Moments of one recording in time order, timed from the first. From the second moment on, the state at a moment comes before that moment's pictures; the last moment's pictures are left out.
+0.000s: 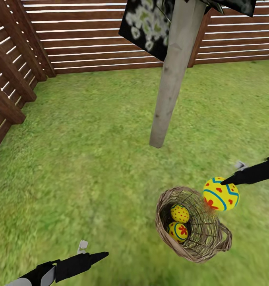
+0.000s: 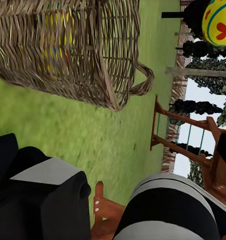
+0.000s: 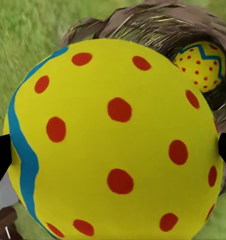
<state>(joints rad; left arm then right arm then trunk) -0.59 0.19 -0.70 -0.09 0.97 0.11 -1.34 -1.28 -0.70 0.51 -0.44 0.14 0.80 1.56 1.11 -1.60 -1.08</state>
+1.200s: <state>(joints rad) -0.59 0.18 -0.70 -0.09 0.97 0.11 -1.34 -1.28 -0.88 0.52 -0.99 -0.16 1.03 1.57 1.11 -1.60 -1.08</state>
